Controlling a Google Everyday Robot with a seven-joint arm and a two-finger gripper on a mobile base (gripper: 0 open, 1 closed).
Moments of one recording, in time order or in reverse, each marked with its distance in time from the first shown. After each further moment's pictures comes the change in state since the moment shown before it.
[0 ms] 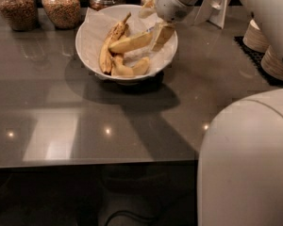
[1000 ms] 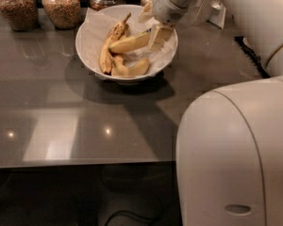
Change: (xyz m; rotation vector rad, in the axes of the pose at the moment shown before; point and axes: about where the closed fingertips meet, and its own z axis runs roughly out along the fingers) arm 0.019 -0.015 0.027 -0.020 0.041 0.008
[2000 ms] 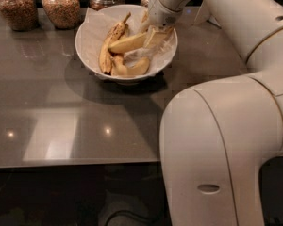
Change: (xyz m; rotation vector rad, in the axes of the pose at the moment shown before) arm 0.012 -0.001 0.027 -0.063 0.057 -0.023
